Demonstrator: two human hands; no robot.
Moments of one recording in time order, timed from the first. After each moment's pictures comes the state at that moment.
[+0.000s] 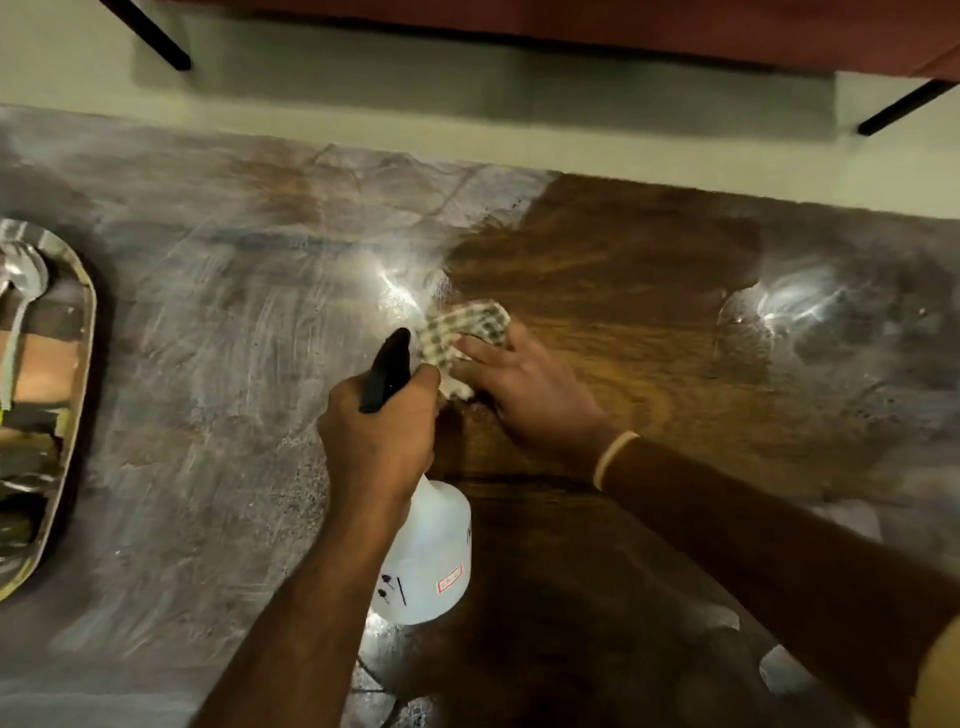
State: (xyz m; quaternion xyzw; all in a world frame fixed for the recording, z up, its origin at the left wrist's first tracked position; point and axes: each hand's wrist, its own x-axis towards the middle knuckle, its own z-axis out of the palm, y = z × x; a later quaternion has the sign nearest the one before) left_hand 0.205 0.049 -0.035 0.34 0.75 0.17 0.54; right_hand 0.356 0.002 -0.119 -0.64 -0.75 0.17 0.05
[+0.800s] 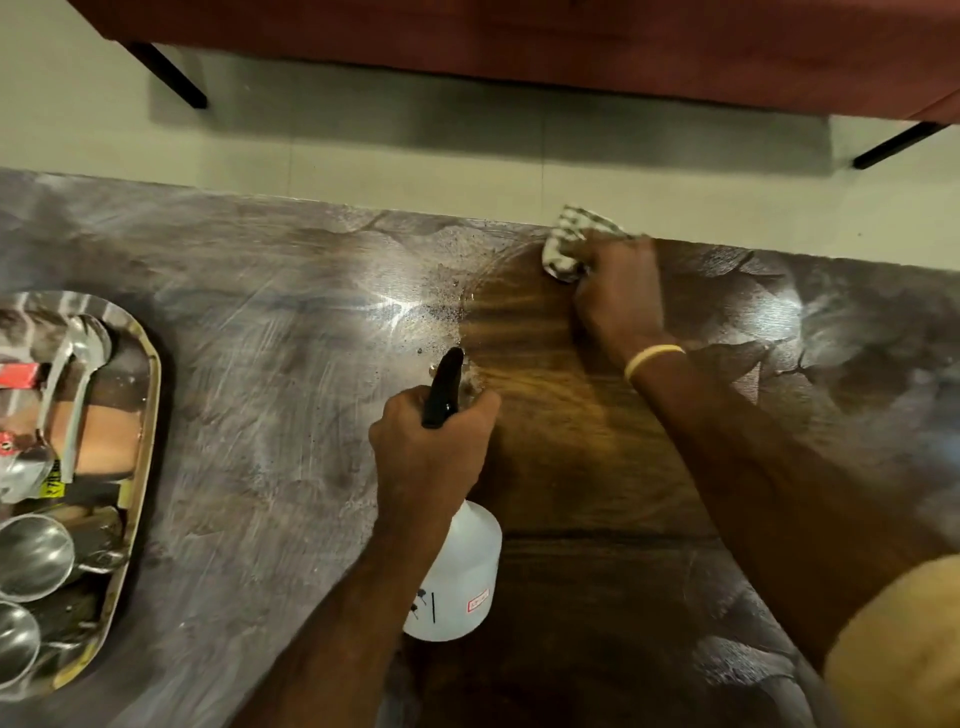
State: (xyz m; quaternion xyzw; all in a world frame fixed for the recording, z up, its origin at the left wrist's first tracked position) left_hand 0.188 0.110 -0.044 0.41 0.71 0.11 0.56; right_hand 0.418 0.143 -0.127 -0.87 -0.47 0.11 0.10
